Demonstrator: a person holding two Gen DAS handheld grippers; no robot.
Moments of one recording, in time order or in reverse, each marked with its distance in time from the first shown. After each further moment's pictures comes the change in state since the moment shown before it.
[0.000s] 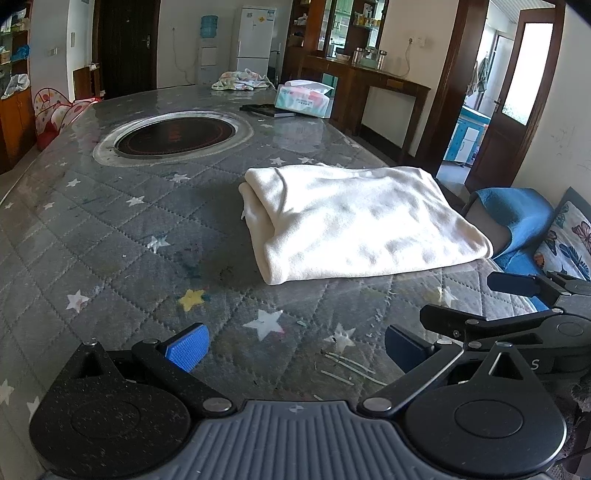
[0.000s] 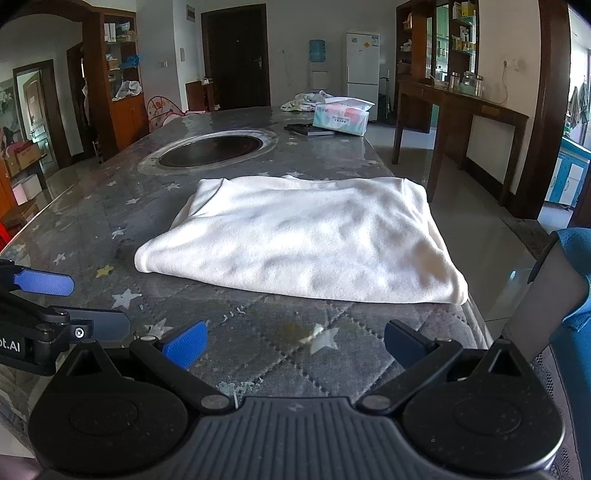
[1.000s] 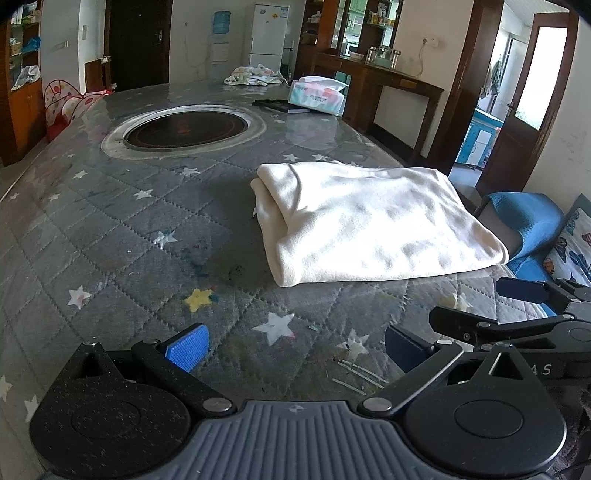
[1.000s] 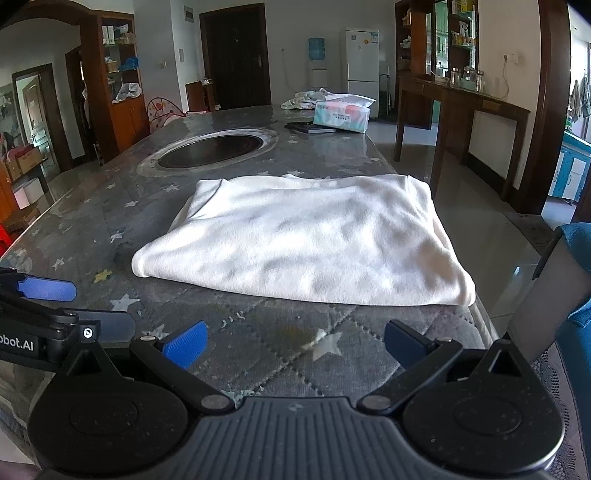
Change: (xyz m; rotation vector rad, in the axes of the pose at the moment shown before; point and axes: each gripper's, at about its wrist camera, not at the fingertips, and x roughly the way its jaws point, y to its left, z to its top) left arm 0.010 0.005 0.003 -0.035 0.007 0.028; right arm 0.009 -0.002 0.004 0.013 0.005 0.013
